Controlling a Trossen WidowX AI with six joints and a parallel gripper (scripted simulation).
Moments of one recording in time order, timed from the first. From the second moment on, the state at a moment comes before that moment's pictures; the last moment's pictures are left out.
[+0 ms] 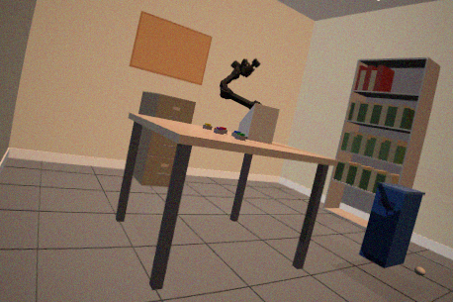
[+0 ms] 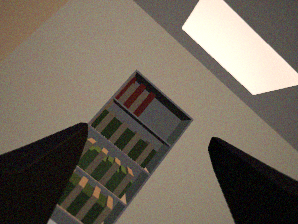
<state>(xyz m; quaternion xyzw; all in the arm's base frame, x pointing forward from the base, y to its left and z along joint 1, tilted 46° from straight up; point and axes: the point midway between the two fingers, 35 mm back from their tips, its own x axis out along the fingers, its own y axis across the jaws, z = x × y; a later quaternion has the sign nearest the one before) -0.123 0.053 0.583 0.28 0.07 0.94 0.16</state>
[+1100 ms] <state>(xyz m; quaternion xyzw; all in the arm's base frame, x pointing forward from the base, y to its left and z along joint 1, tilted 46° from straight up) 0.115 0.298 0.284 -0.07 0.28 0.43 0.85</state>
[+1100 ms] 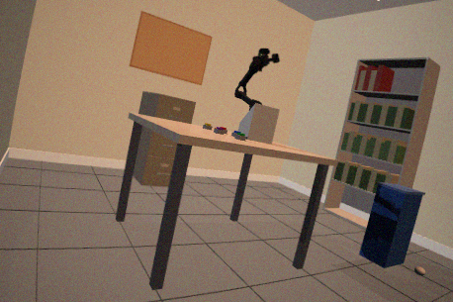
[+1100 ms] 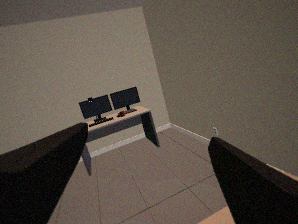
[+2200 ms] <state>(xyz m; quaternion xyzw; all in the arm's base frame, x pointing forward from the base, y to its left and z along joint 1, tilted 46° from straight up) 0.200 -0.090 0.074 -0.21 0.68 -0.33 0.62</state>
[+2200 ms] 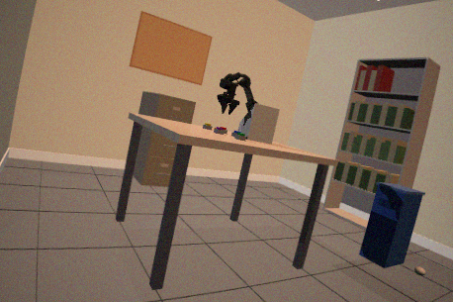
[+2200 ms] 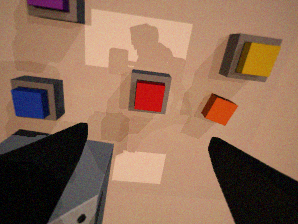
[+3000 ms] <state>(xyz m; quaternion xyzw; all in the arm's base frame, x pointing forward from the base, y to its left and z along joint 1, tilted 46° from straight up) 0.186 -0.136 0.031 -0.21 0.69 -0.33 0.61</state>
